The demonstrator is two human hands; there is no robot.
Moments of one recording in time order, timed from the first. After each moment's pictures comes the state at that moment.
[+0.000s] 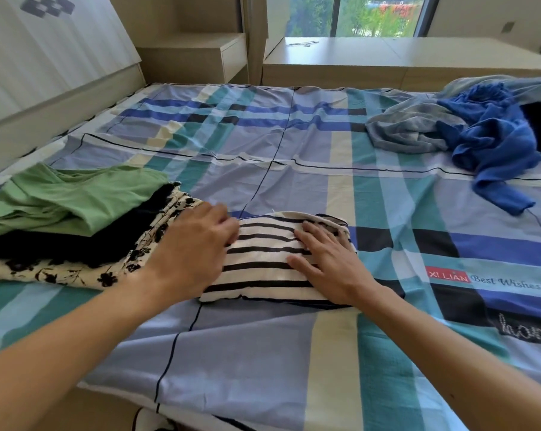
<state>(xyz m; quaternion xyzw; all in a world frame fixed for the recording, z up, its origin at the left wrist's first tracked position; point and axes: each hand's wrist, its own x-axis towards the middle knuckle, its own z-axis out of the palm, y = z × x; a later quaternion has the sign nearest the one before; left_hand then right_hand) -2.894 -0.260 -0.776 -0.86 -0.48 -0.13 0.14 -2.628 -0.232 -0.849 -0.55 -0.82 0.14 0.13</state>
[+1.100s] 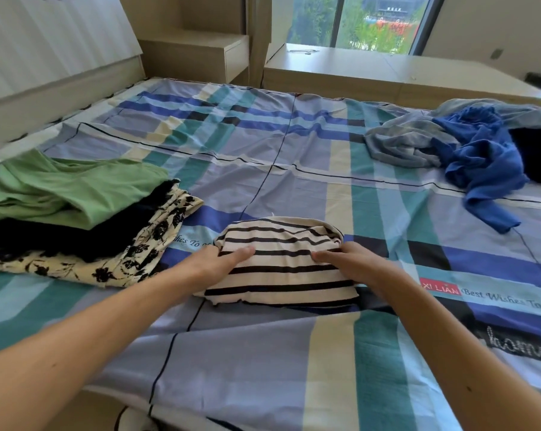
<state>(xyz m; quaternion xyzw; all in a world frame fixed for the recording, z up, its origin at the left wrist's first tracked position) -2.880 -0.251 -0.808 -0.54 -0.69 -0.18 -0.44 -2.604 -0.219 -0.815 -0.66 -0.56 0.47 0.16</state>
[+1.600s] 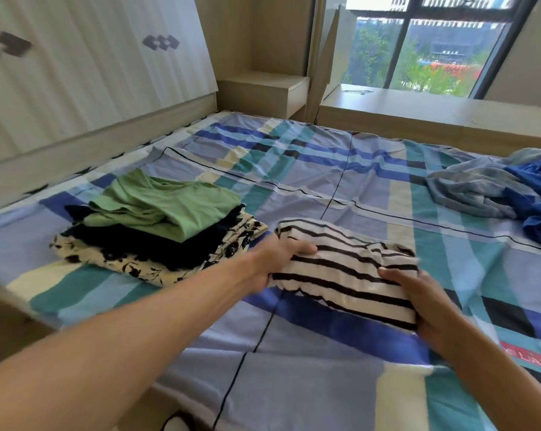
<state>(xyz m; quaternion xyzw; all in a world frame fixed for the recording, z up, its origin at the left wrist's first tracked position) -2.894 -0.238 -0.756 -0.40 -0.57 -0.36 -0.63 -2.641 -0.237 -0.791 -0.55 -0.40 0.60 0.42</state>
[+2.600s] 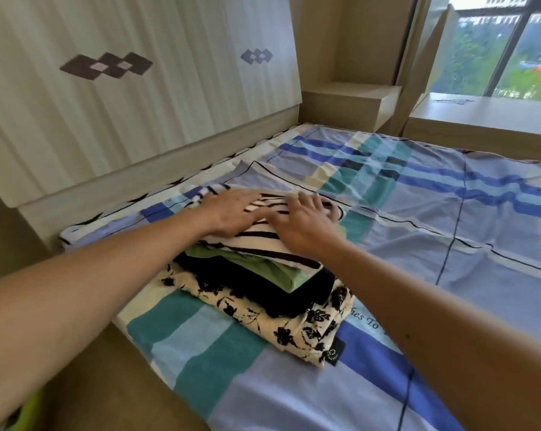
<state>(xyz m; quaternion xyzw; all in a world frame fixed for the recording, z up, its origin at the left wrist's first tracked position) -3.196 -0.164 -0.737 -0.66 -0.75 -0.04 -0.06 -3.009 -0.140 -0.738 -0.47 -0.86 0.17 0.14</state>
